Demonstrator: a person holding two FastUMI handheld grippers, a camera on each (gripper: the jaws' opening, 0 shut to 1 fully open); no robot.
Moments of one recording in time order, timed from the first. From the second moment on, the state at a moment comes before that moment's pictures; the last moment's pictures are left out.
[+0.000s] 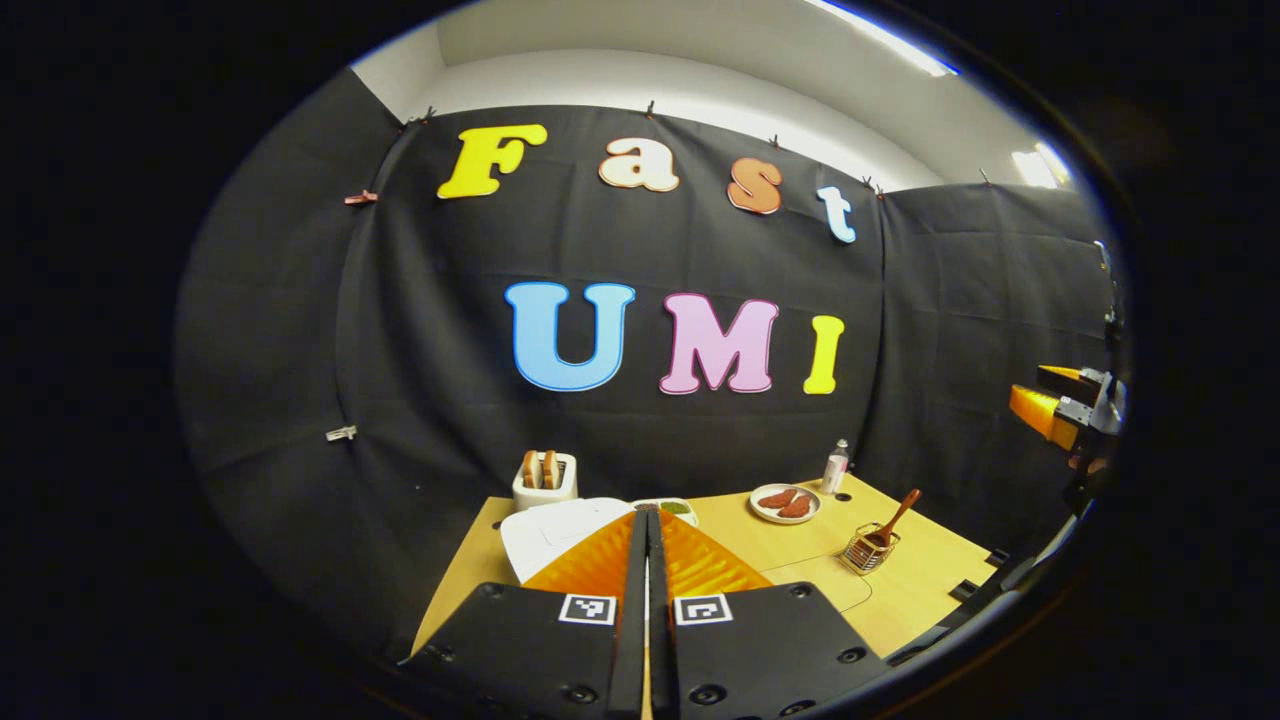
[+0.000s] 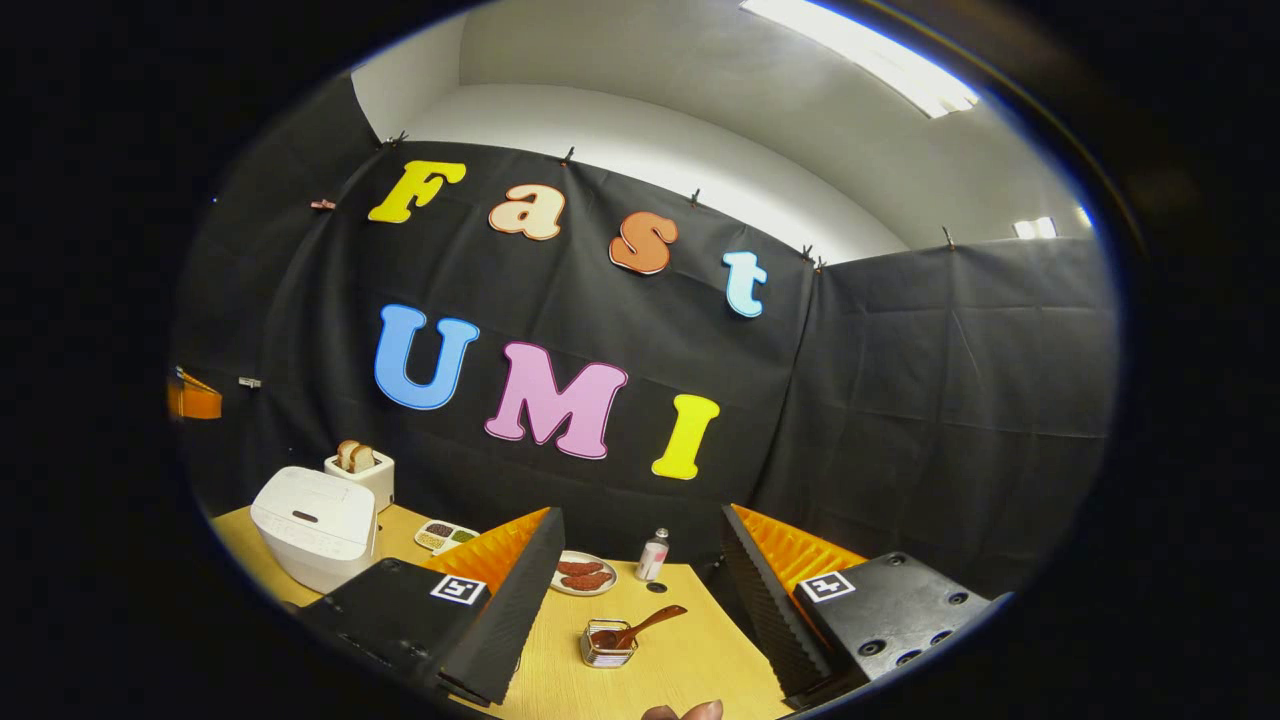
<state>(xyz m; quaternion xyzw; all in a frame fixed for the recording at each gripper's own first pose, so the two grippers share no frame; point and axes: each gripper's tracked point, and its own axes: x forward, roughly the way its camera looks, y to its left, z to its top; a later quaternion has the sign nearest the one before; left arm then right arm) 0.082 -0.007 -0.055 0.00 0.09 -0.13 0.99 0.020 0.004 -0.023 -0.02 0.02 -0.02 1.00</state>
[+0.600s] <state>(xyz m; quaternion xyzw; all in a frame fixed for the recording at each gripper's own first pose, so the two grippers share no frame) 0.181 0.010 -0.171 0.02 0.17 -0.23 0.96 0.023 0.019 -0.039 -0.02 0.03 -0.04 1.00</state>
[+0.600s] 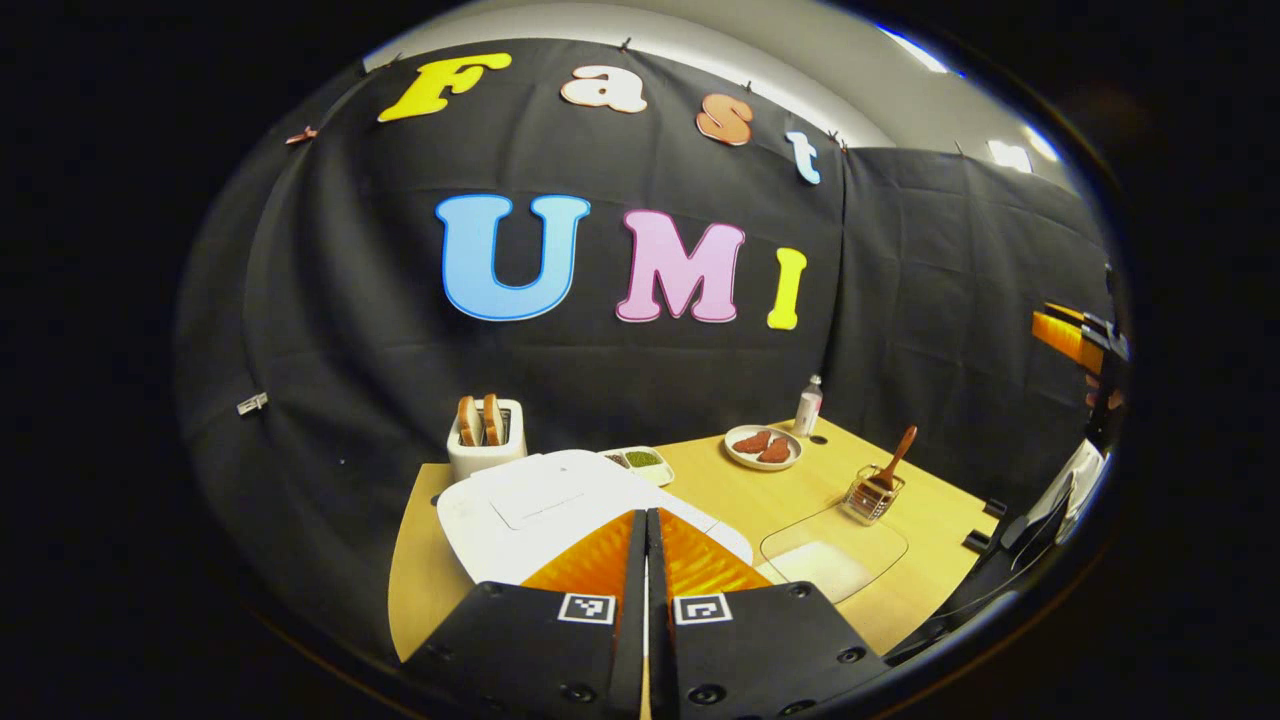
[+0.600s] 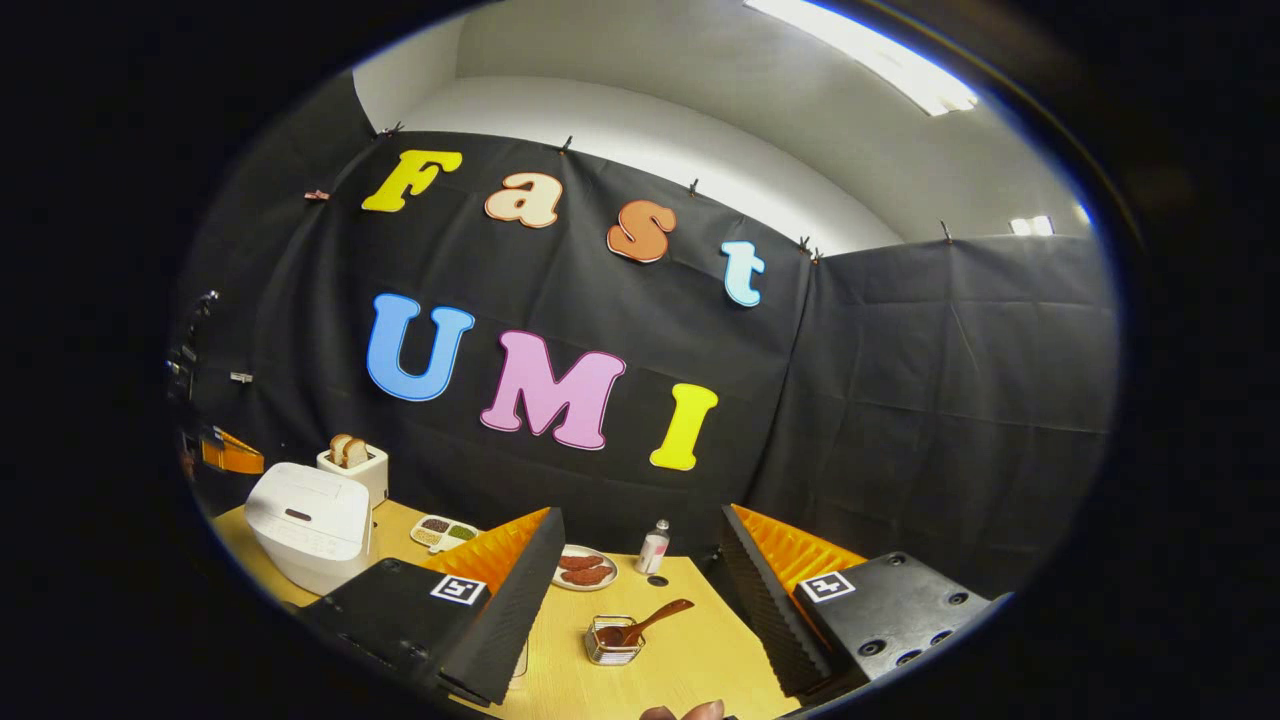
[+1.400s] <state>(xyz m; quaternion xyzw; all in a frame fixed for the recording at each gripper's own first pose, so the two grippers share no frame) 0.236 0.004 -0.256 0.01 0.28 -0.25 0.93 0.024 0.033 -0.048 -0.05 0.05 -0.04 1.00</state>
